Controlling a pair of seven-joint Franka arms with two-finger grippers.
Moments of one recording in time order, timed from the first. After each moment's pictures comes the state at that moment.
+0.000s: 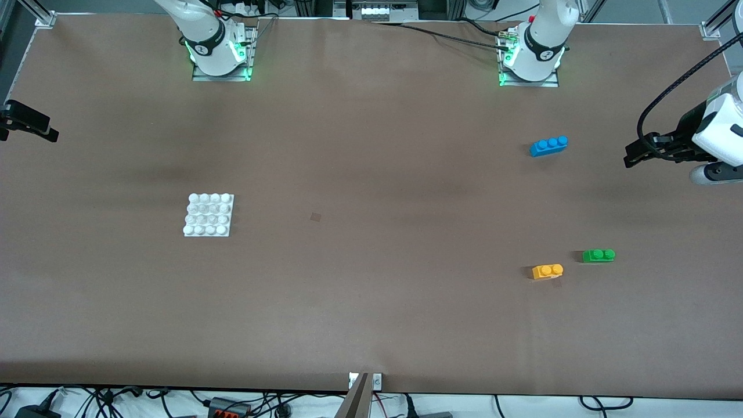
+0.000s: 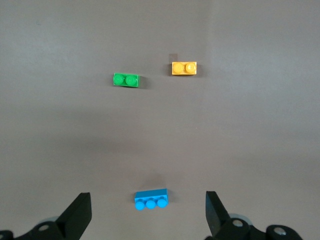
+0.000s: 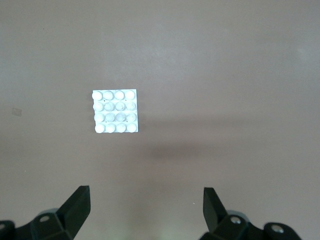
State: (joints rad) left arm -0.05 0.05 0.05 -1.62 0.01 1.61 -0.11; right arm -0.09 0.01 -0.07 -1.60 0.01 1.56 -0.14
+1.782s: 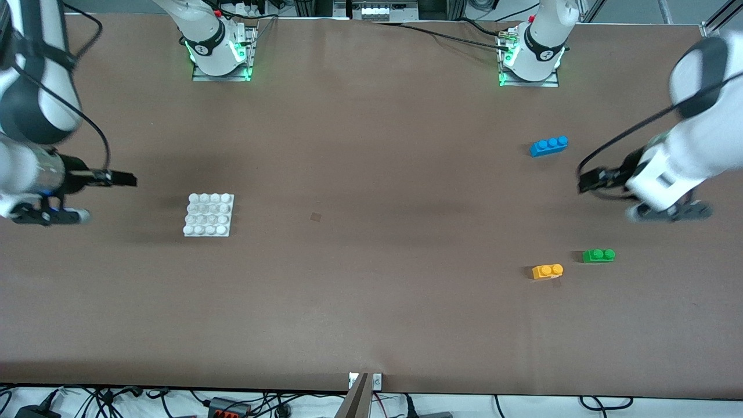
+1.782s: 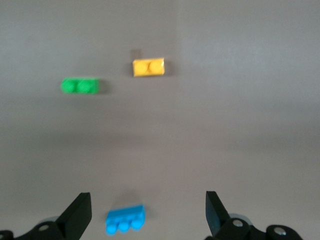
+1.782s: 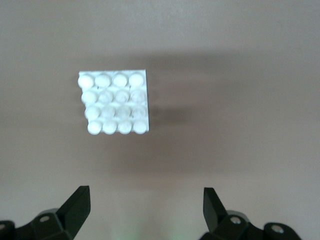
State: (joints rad) left arm -0.08 0.25 0.00 -1.63 -0.05 1.77 -0.11; right arm -0.02 0.32 -0.06 -1.63 0.01 1.67 -0.04
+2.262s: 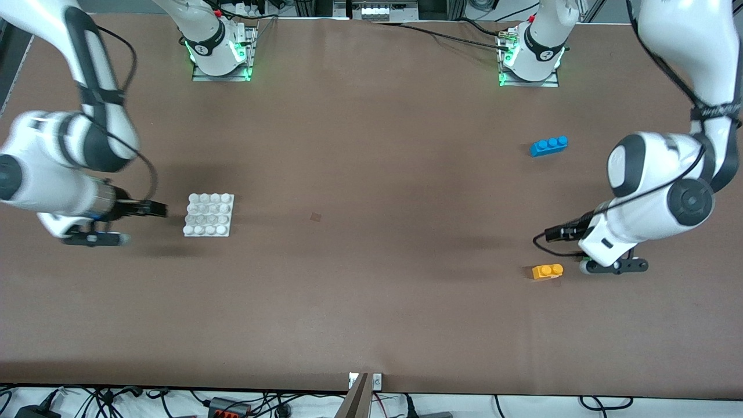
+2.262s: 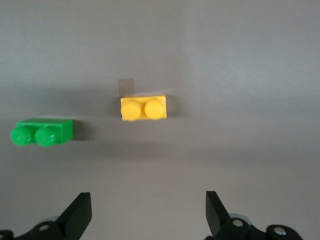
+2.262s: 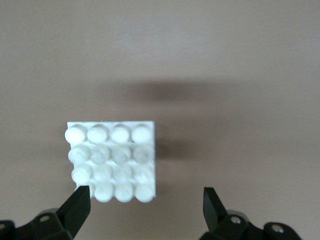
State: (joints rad) left arm -0.06 0.50 0.00 -1.63 -0.05 2.05 -0.11; right arm 0.04 0.39 -0.05 -1.87 0.02 2.13 -0.03
